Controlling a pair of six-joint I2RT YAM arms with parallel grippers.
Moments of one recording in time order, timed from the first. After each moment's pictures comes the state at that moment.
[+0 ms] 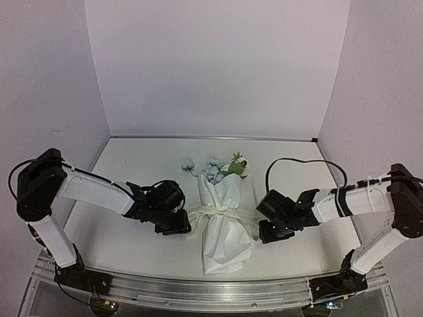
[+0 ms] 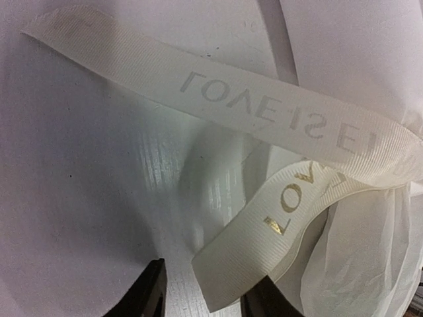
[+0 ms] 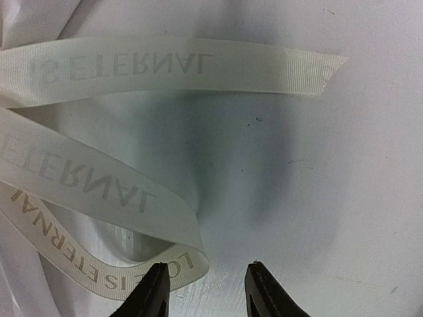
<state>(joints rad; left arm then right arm) -0.98 1.70 0.86 -0.20 0.04 -0.94 0.95 1.52 0.75 -0.47 0.20 0.72</state>
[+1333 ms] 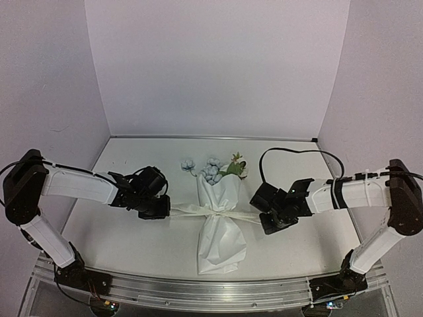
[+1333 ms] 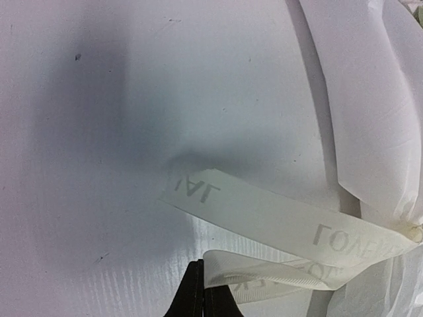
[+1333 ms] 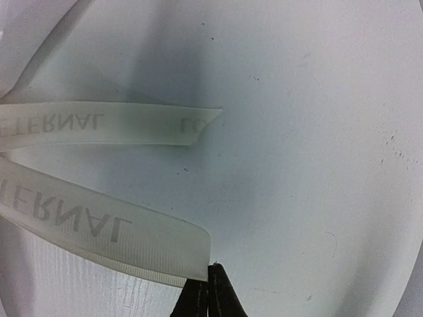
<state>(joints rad) -0.83 1.58 0.83 -0.28 -0.09 -0.80 0.96 1.58 0.91 -0.68 0.44 0.62</state>
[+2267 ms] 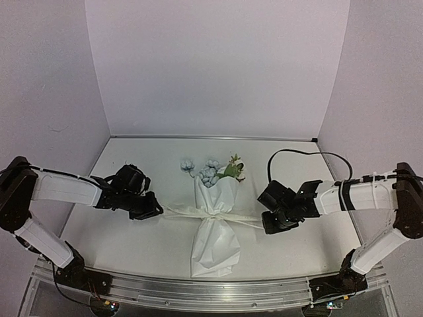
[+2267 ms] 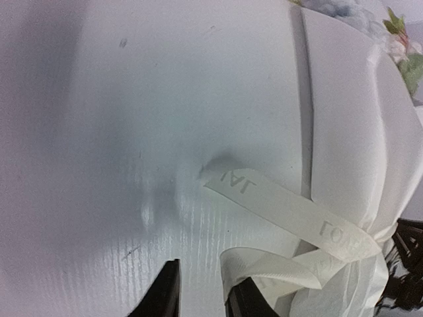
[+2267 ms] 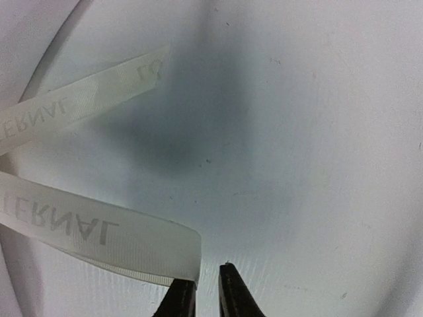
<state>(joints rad) -0.65 1.48 0.67 -0.12 0.16 -0.84 0.91 1.51 0.84 -0.58 0.30 0.66</state>
